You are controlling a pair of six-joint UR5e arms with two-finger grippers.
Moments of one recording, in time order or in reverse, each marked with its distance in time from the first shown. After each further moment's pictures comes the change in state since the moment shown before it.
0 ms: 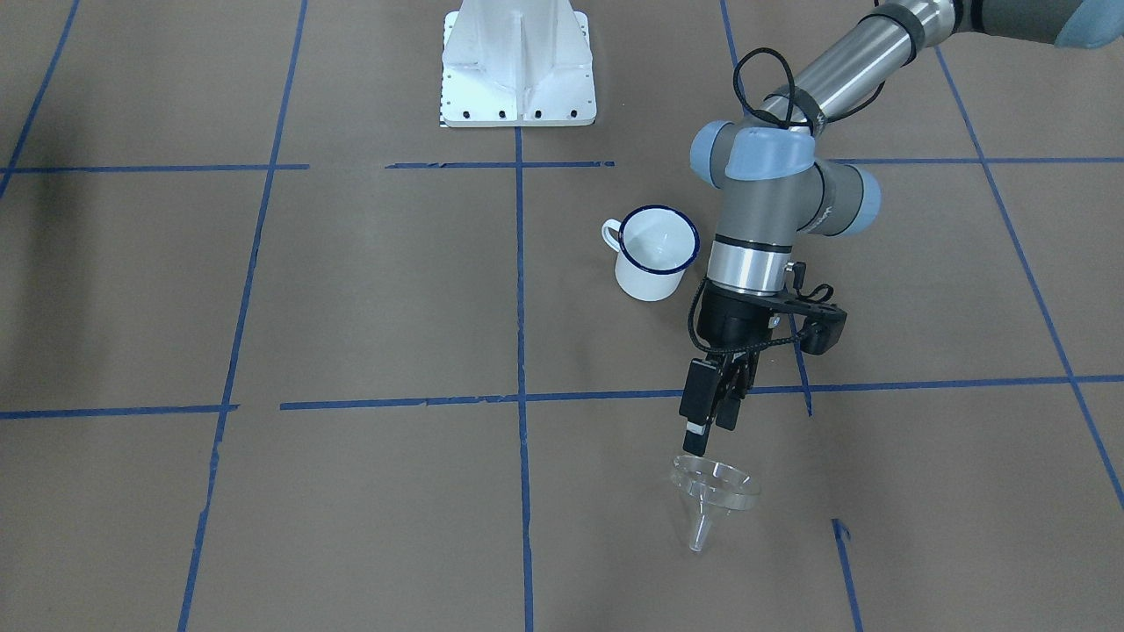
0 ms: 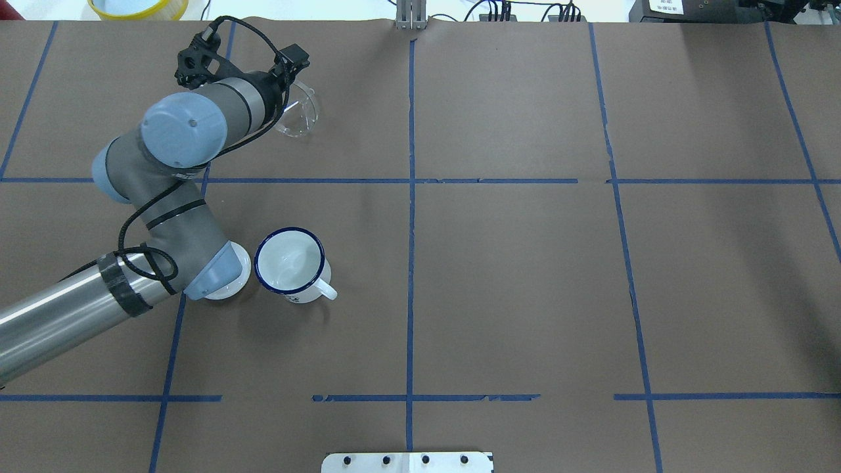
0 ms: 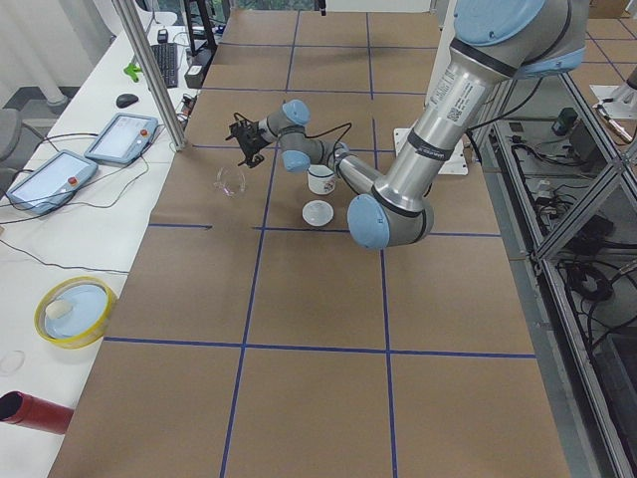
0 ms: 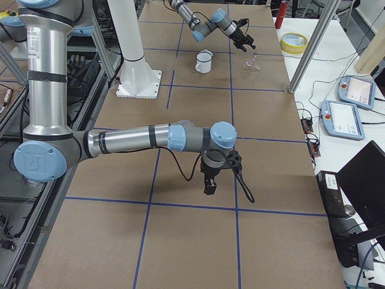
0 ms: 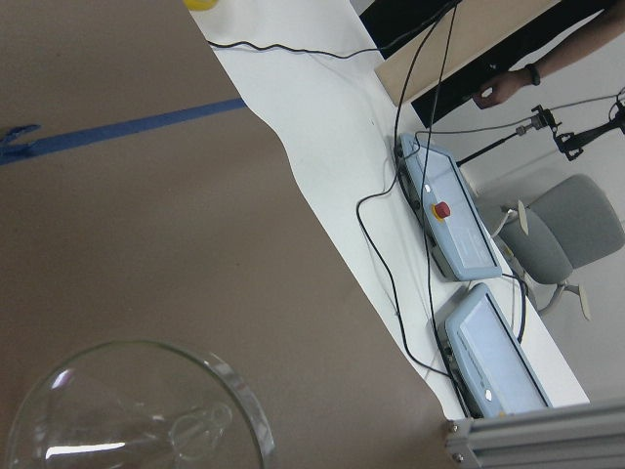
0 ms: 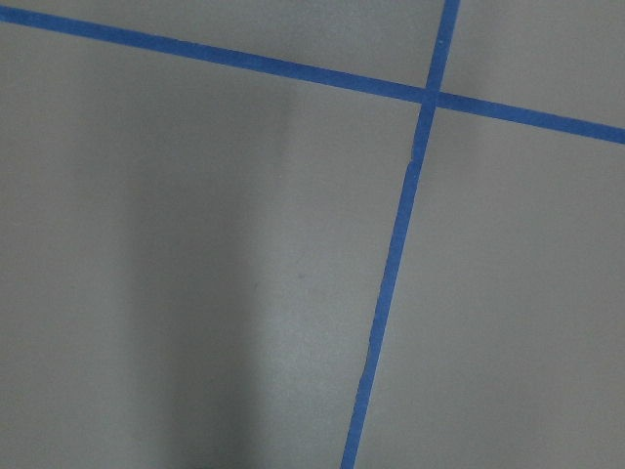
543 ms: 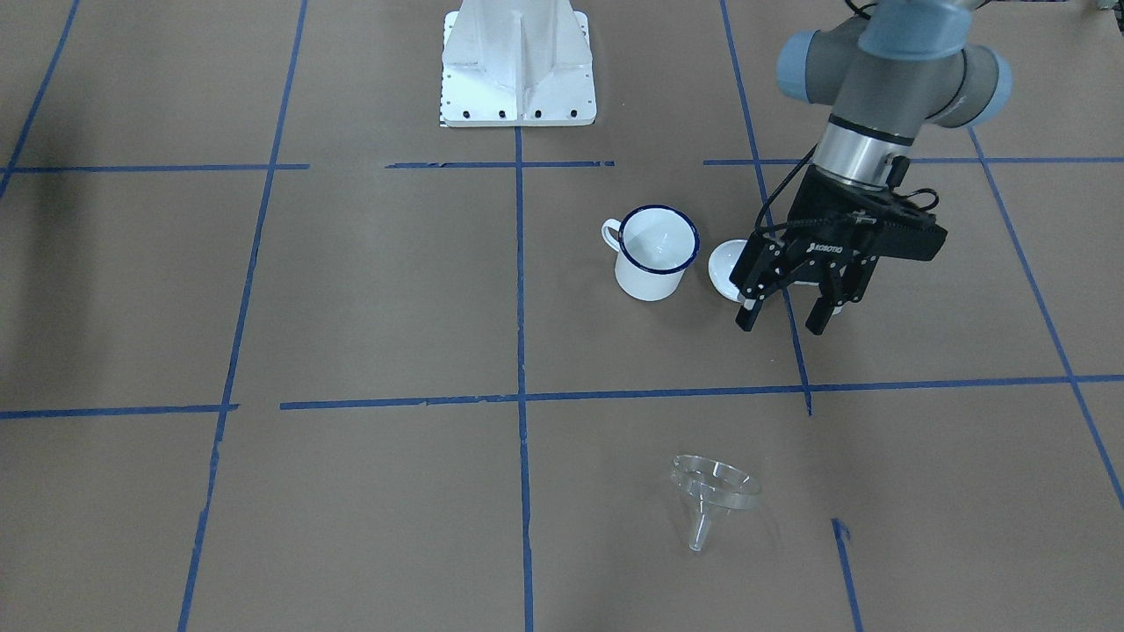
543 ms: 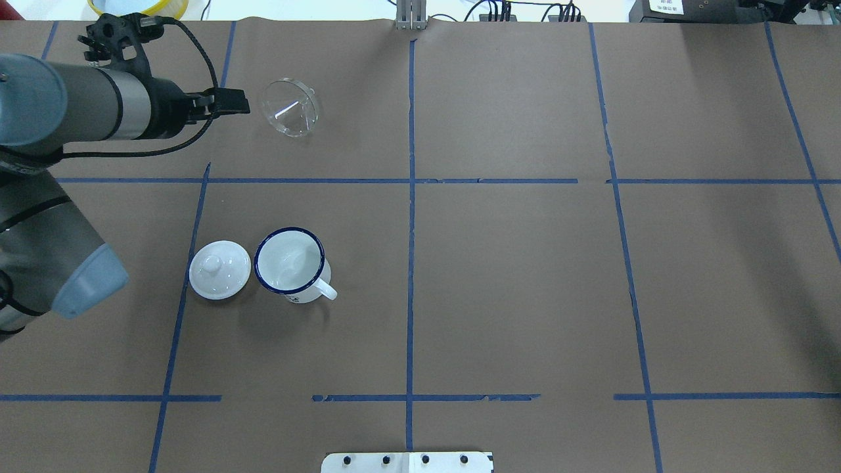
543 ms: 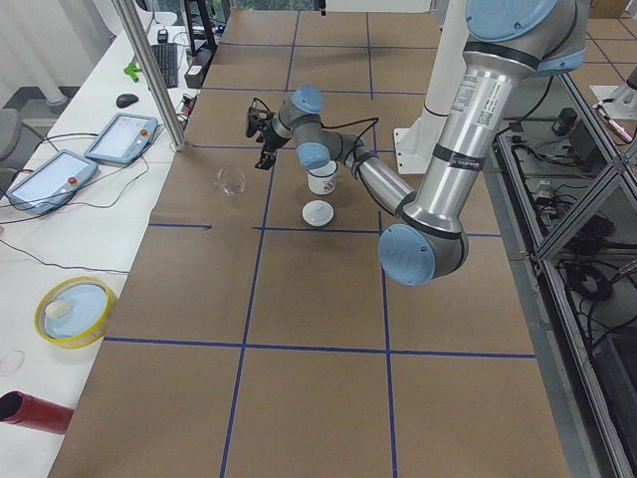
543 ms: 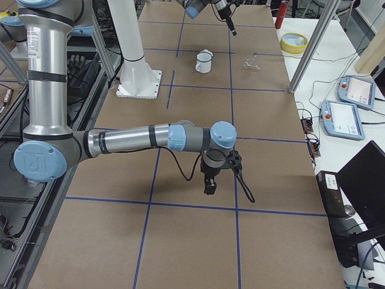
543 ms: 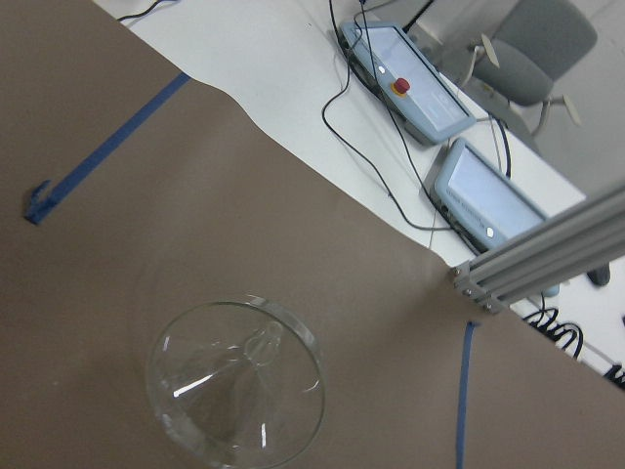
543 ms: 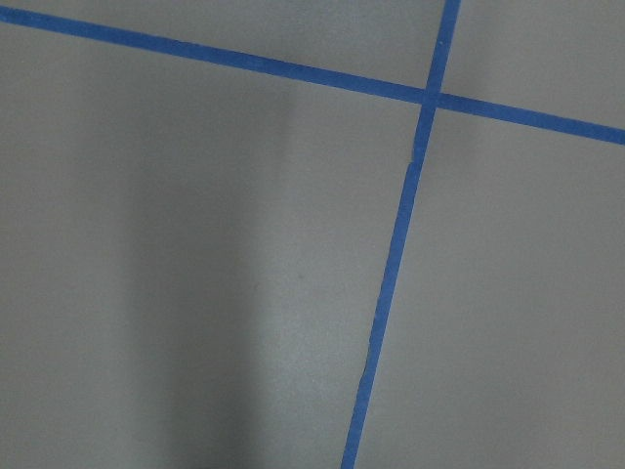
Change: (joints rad) left arm -0.127 0.237 -0.403 0.299 -0.394 0.761; right arm 0.000 0.000 0.001 0.000 0.000 0.000
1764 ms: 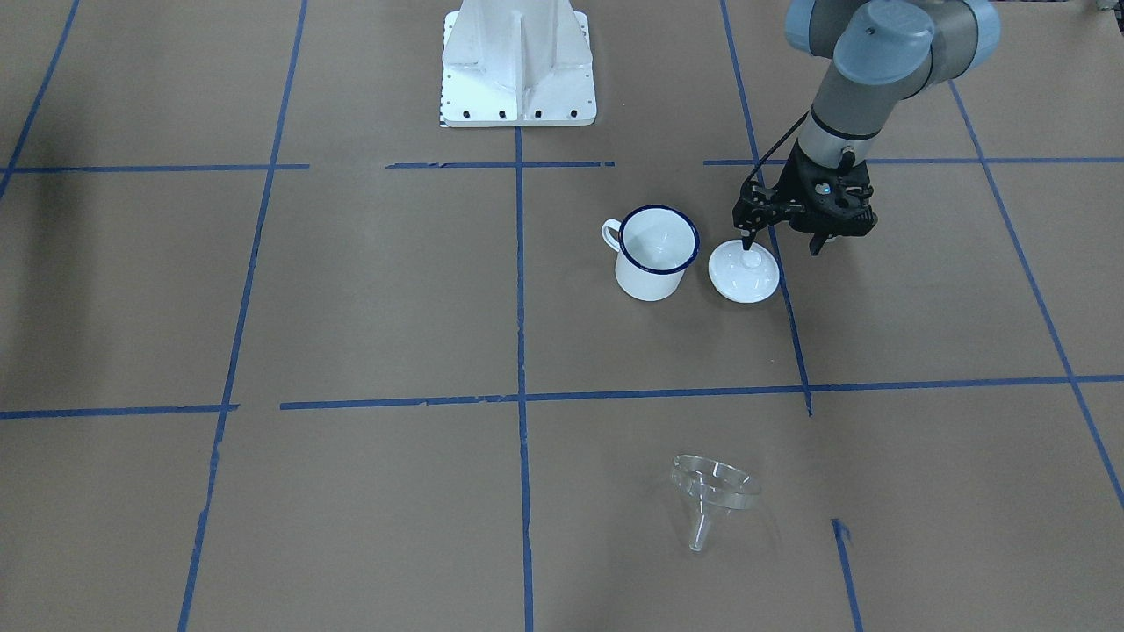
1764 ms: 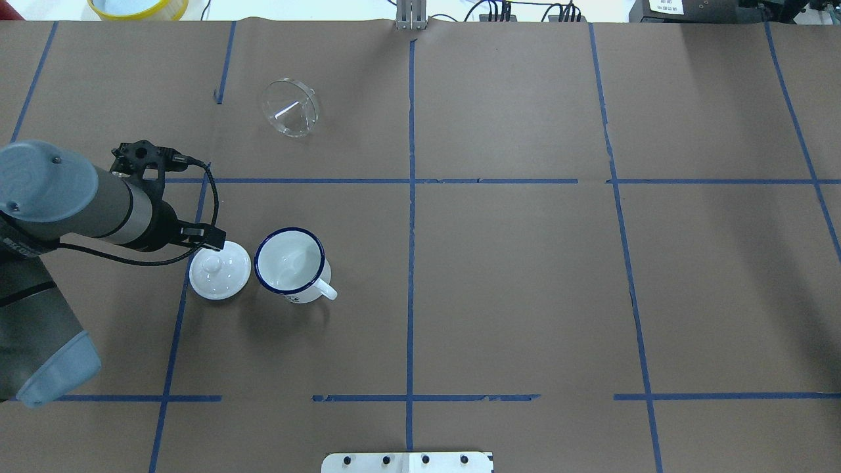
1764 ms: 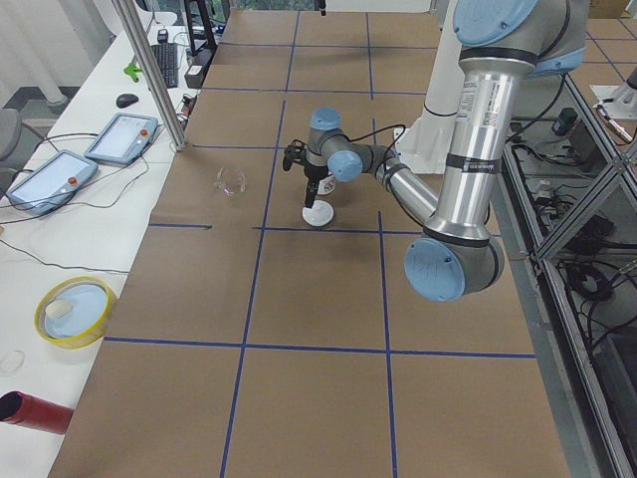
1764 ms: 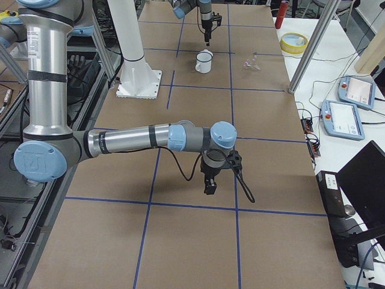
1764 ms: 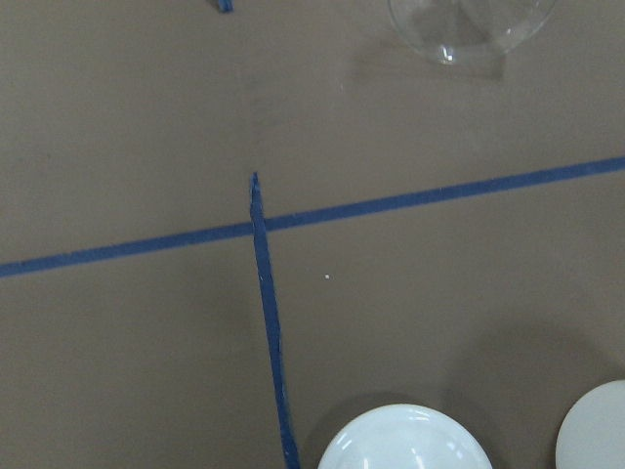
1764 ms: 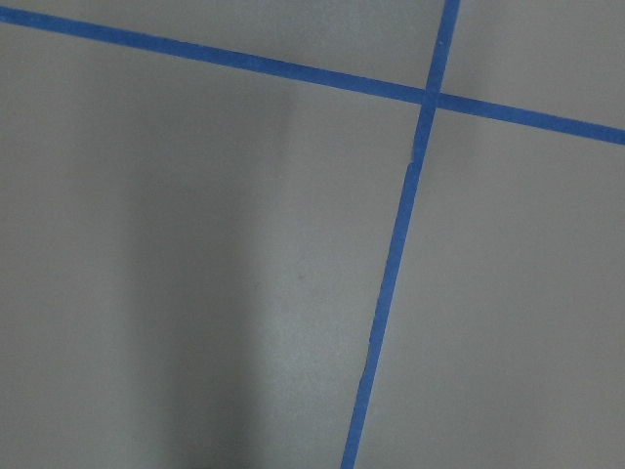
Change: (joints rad) left arm 0.173 0.155 -0.062 0.231 -0.100 0.099; right arm 0.000 0.001 -0.001 0.000 0.000 0.000
